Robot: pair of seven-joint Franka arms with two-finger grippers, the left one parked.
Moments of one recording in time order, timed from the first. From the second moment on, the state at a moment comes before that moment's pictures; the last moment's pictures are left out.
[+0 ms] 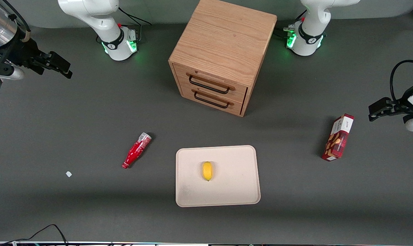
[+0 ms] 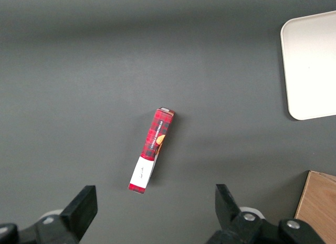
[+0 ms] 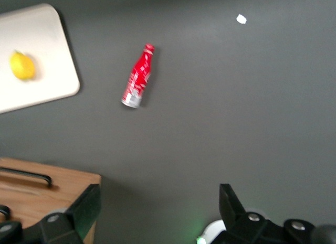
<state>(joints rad) 0.02 -0.10 0.15 -1.56 0.03 1.45 0.41</state>
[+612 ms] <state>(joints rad) 0.03 0.46 0.29 -1.46 0.02 1.68 0.98</state>
